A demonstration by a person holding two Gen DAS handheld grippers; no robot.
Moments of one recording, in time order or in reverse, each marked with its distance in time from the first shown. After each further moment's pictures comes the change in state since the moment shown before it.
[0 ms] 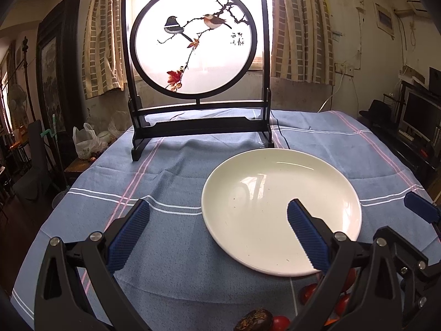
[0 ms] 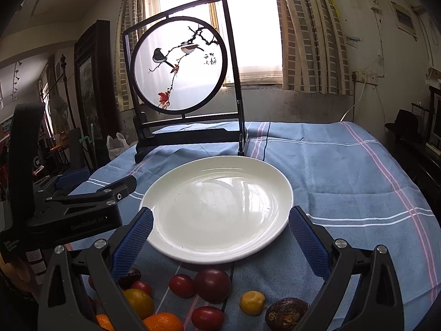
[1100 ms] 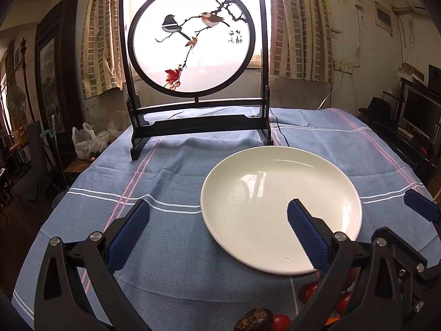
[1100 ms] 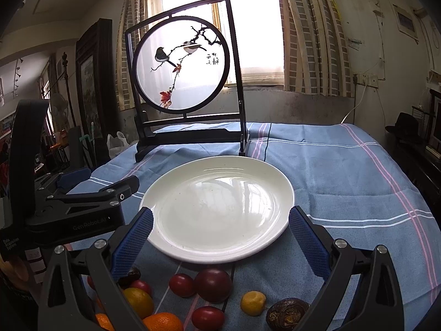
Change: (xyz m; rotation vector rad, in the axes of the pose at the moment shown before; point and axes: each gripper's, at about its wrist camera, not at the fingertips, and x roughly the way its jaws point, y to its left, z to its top) left arm 0.001 -0.001 0.000 0.010 0.007 -0.004; right arm 0.001 0.003 -0.002 -0.006 -0.005 -0.002
